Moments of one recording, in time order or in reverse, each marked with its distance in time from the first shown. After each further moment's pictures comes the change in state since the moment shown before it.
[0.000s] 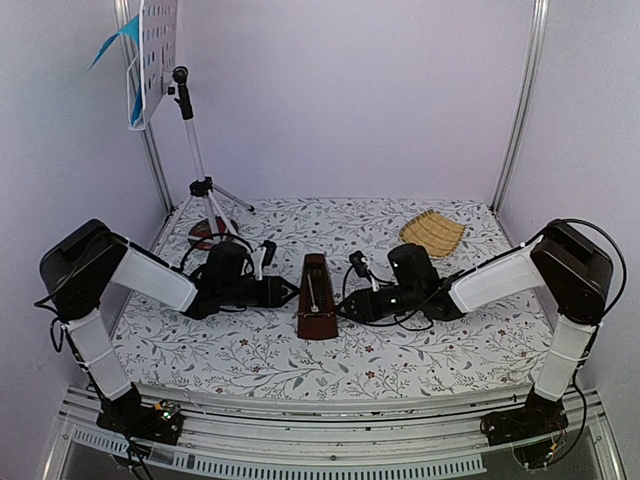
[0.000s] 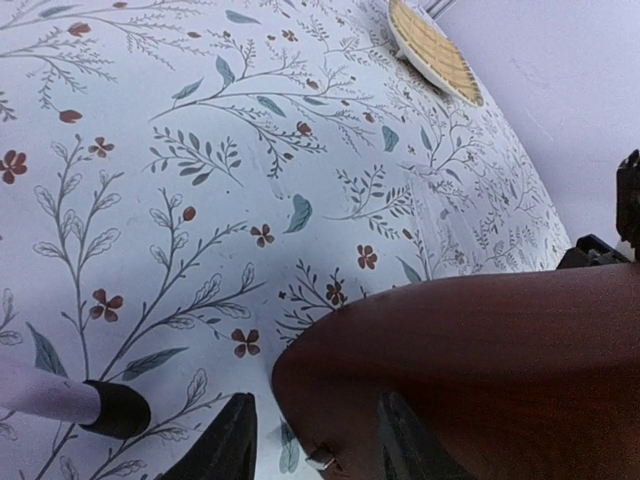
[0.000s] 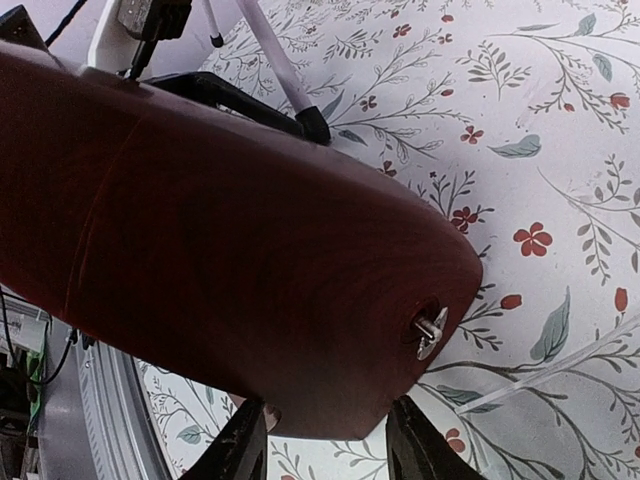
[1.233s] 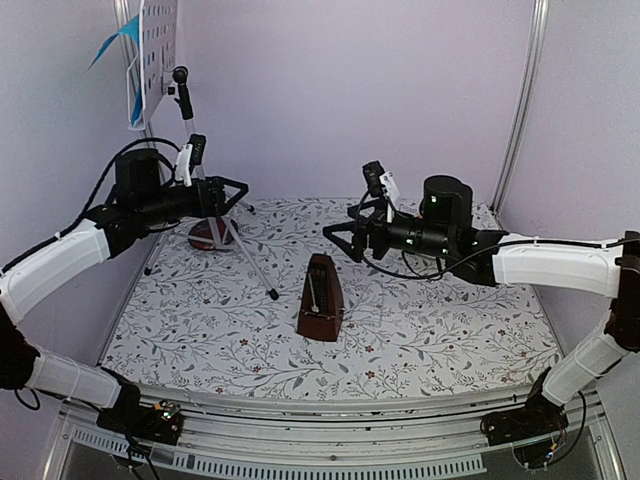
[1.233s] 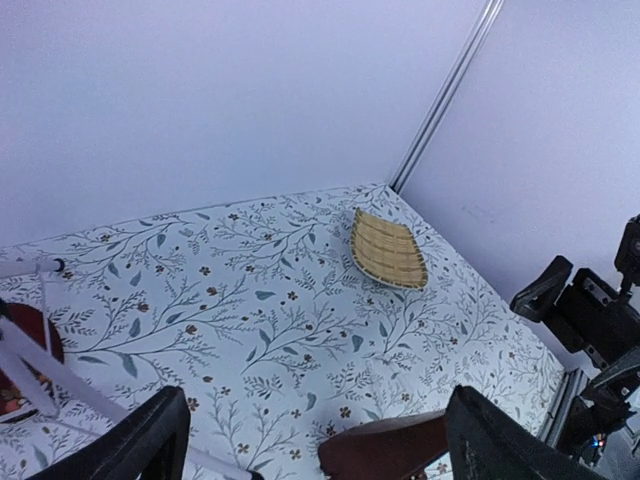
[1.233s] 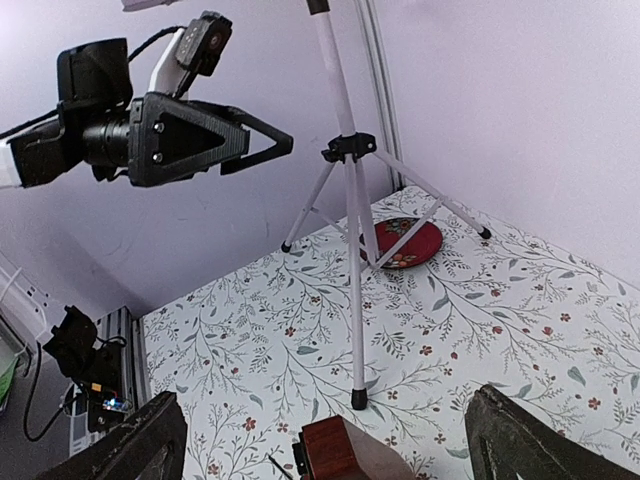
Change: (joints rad) left arm 0.237 -0.531 0.328 -0.537 0.065 0.220; right arm 0.017 -0.335 0.170 -0.031 0.137 -0.265
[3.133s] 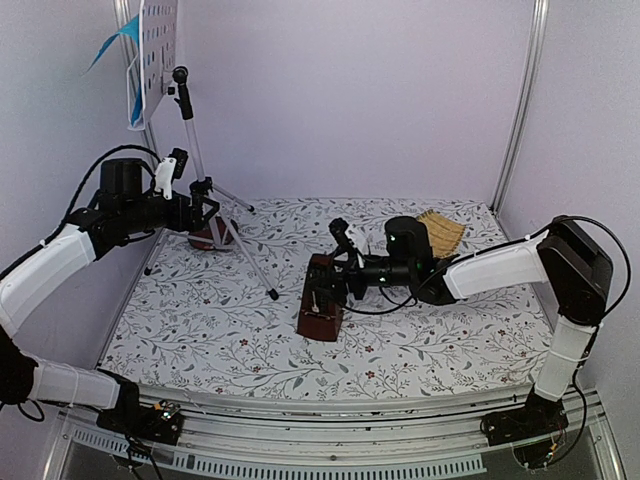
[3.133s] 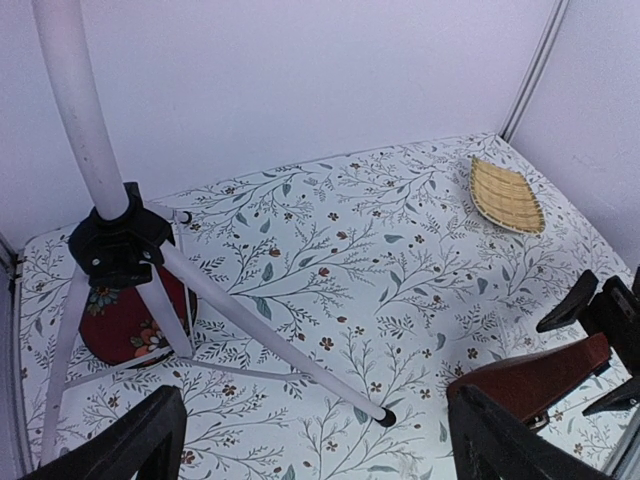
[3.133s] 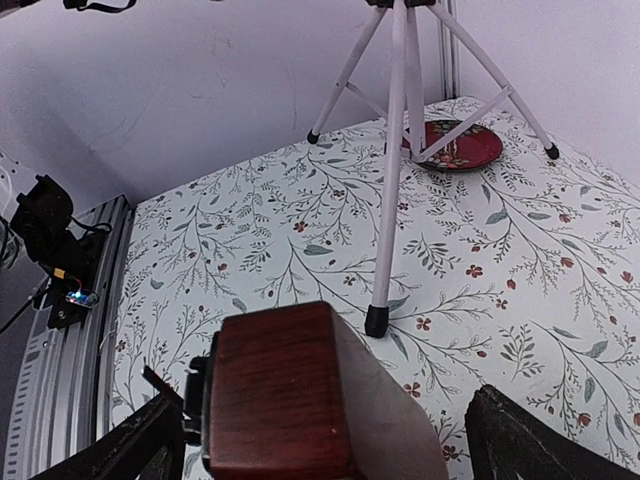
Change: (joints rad) left arm 0.151 -0.076 -0.008 -0.250 -0.093 0.259; right arm 0.000 0.332 -0.020 0.168 -0.182 -0.151
